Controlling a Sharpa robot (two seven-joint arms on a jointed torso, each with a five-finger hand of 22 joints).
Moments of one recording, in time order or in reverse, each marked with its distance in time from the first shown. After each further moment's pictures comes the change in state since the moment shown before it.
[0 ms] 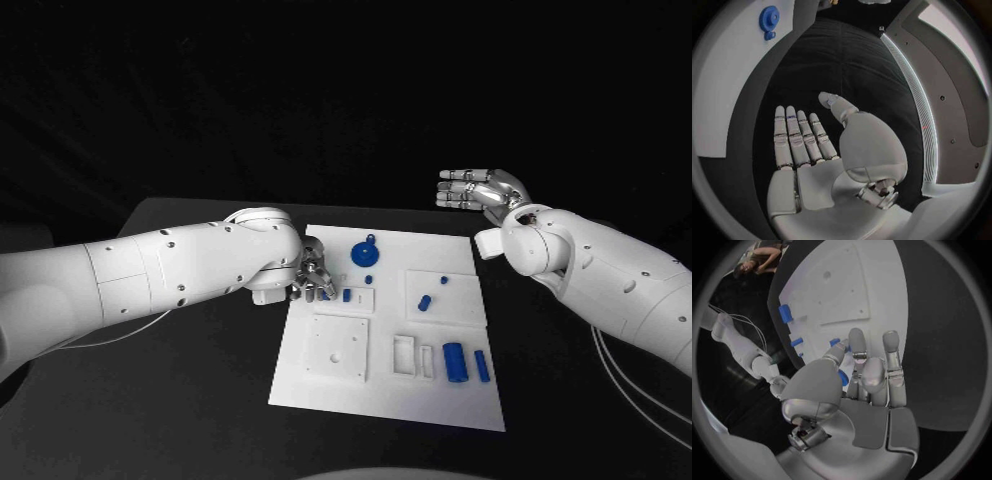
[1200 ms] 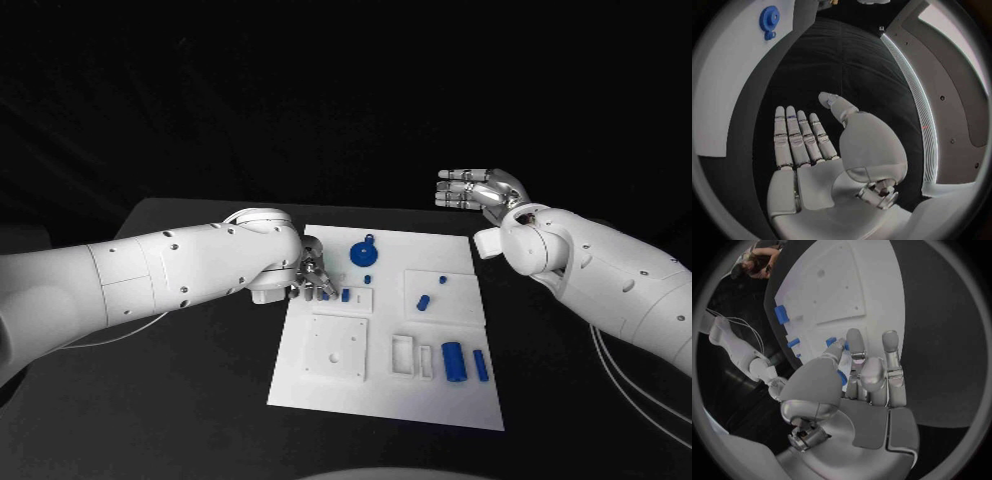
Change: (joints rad) left arm -0.003 0.013 -0.002 -0.020 -0.034 -0.001 -0.001; left_hand 0.034 -0.082 -0.076 0.107 -0.088 0.049 -0.047 -0.001 -0.101 0.004 -0.004 0.000 0.000 0.000 0.000 -0.005 -0.027 0.000 0.007 -0.007 -0.013 0.000; right arm 0.000 -0.002 0.000 0.002 0.000 0.001 0.000; right_hand 0.000 0.000 0.000 0.000 0.000 0.000 0.000 0.000 0.000 0.000 0.000 0.000 0.000 0.000 0.000 0.000 0.000 0.000 -0.004 0.004 0.000 0.000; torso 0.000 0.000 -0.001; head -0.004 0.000
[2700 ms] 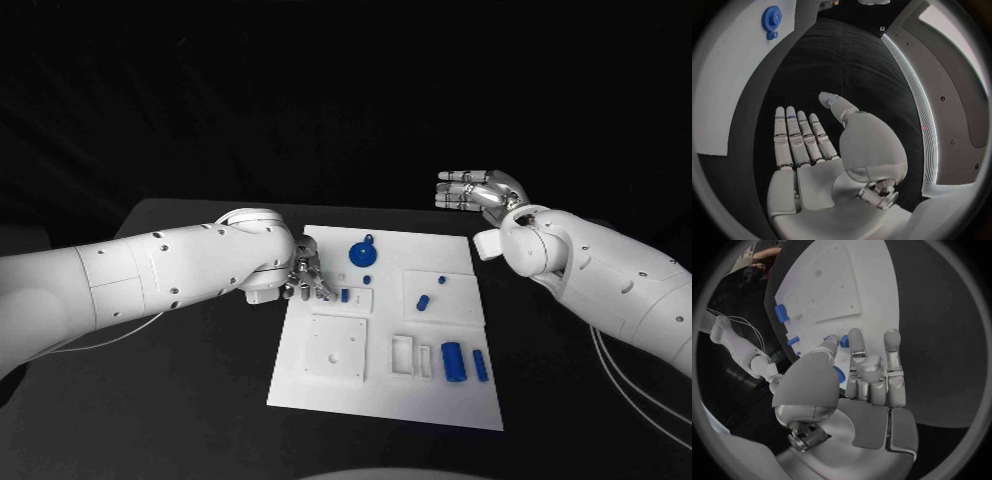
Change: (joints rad) left arm 0.000 -0.028 0.003 0.011 -0.002 -0.011 0.020; left_hand 0.010 -0.185 -0.004 0.202 -0.139 -0.080 0.021 -0.020 -0.006 -0.006 0.013 -0.058 0.005 -0.034 -0.006 -0.047 -0.086 -0.141 -0.002 -0.134 -0.053 0.000; right arm -0.003 -0.001 0.000 -0.003 -0.006 0.001 0.000; right_hand 0.000 0.000 -0.006 0.000 0.000 -0.011 0.003 0.000 -0.001 -0.011 -0.004 0.000 -0.001 -0.008 0.001 0.000 -0.001 0.000 -0.014 0.000 0.000 -0.001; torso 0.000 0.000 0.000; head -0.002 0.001
